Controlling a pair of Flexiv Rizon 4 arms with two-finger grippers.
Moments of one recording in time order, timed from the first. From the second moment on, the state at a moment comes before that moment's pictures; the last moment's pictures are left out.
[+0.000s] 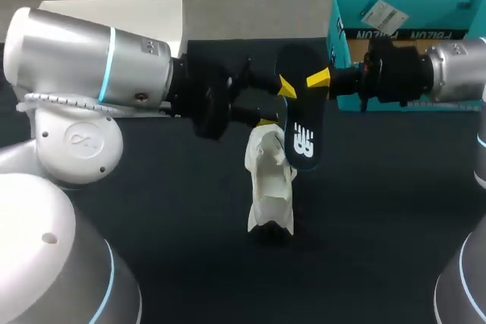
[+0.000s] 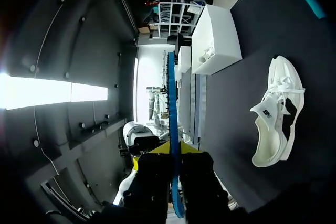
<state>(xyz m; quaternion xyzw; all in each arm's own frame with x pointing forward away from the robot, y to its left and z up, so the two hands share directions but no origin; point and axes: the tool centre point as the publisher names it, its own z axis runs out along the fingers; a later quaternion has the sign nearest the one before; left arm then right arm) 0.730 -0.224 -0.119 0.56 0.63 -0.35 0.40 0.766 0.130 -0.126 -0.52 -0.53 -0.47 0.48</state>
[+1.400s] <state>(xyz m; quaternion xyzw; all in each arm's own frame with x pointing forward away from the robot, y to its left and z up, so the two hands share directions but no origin) 0.745 -0.186 -0.091 0.68 0.67 -0.18 0.24 0.772 0.142 -0.141 -0.50 -0.54 -0.47 0.49</state>
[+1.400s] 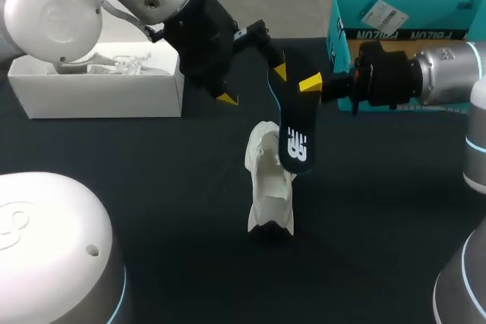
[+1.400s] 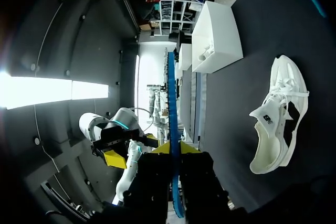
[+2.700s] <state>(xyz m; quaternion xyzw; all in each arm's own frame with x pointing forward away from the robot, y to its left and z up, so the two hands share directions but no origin) 0.778 -0.228 -0.075 0.67 0.73 -0.05 0.13 0.782 0.164 -0.157 -0.51 -0.56 -0.44 0.49</state>
